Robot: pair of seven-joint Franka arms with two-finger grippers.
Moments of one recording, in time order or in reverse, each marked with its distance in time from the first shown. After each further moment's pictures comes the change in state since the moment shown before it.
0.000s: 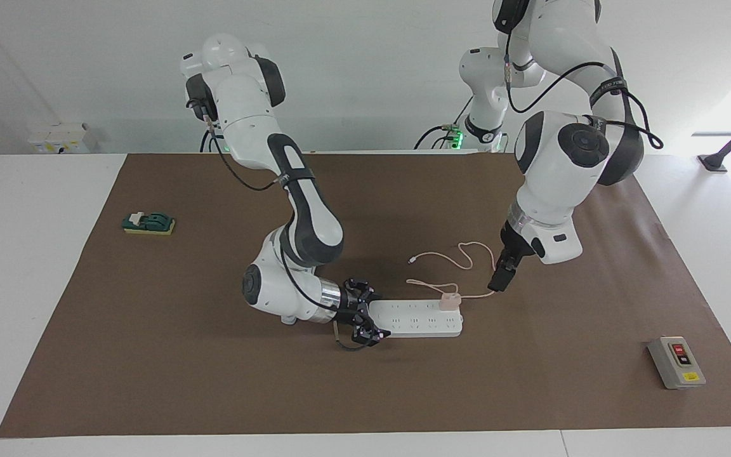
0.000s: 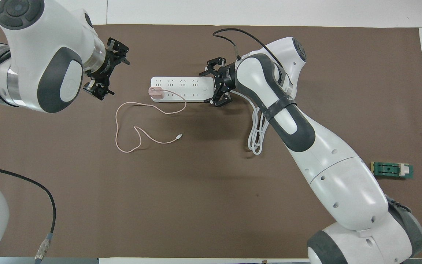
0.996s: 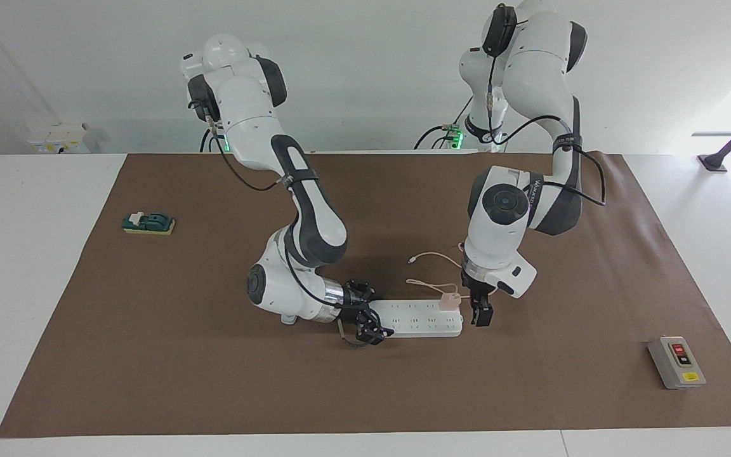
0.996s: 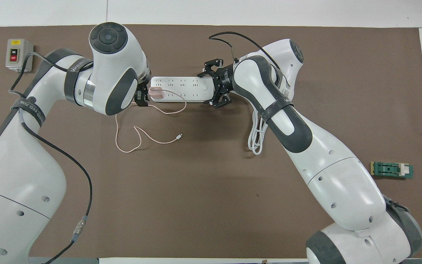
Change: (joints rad) left arm -0.100 0.194 -0.007 0.003 0.099 0.130 -0.584; right arm 0.005 0.001 -0.005 -0.007 0.000 0.006 -0.087
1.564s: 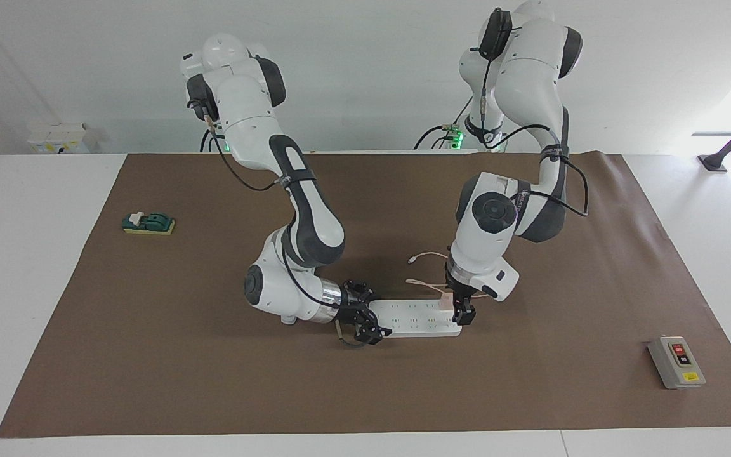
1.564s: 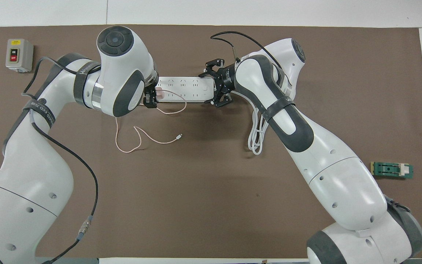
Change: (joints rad) left arm -0.004 0.008 0.000 0.000 -0.030 0.002 -0.001; right arm -0.002 -0.003 -0.001 -0.002 0.000 -0.001 -0.001
